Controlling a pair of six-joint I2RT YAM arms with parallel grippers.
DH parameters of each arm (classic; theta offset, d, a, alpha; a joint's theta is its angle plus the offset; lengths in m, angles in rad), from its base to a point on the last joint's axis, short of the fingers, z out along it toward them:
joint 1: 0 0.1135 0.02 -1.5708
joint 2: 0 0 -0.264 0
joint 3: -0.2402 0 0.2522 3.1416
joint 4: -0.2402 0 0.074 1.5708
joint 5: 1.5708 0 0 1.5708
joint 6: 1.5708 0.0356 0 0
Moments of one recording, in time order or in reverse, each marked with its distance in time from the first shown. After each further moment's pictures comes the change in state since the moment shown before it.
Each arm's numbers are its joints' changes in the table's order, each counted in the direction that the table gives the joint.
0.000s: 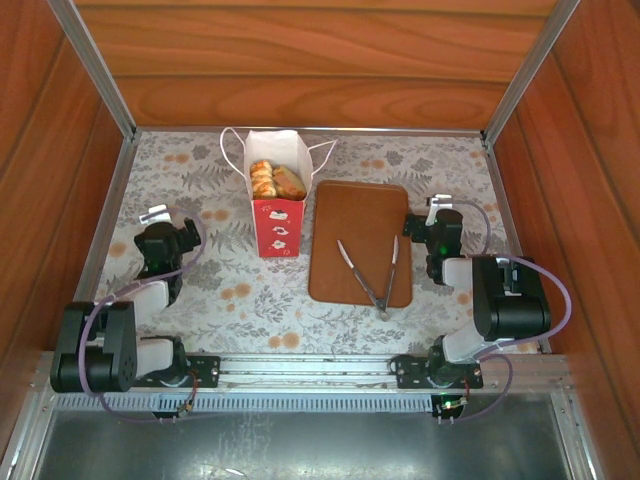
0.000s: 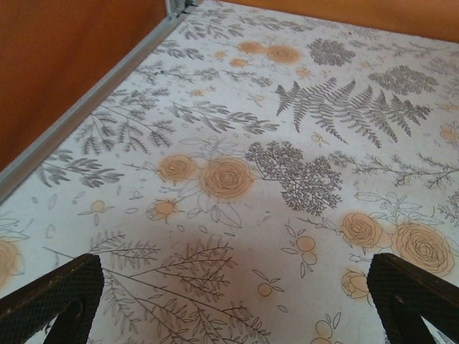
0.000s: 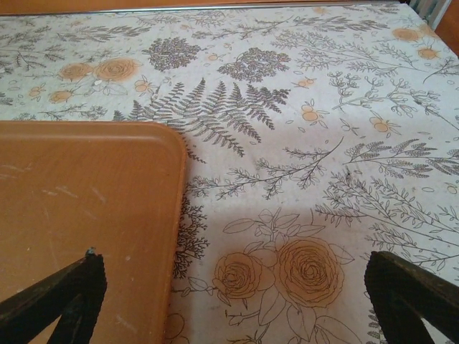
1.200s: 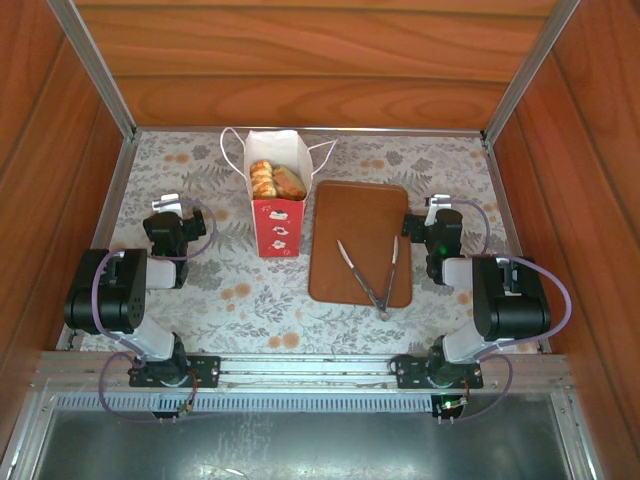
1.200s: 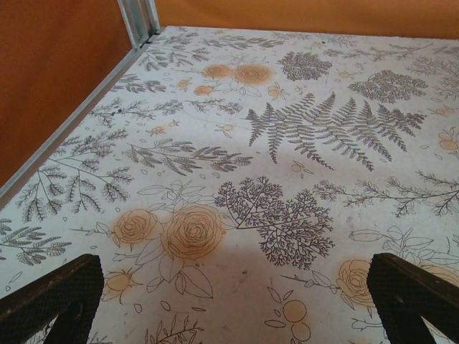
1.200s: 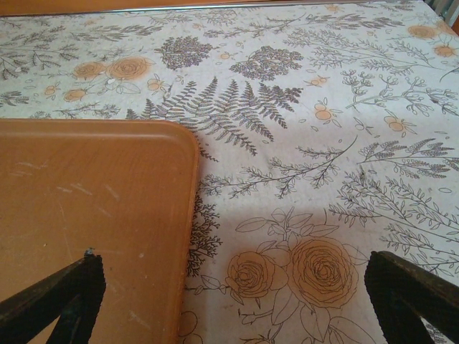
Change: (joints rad) left arm 0.000 0.311 -0.084 0.294 0.039 0.123; right arm 0.000 0.000 0.000 -0.002 -0.018 0.006
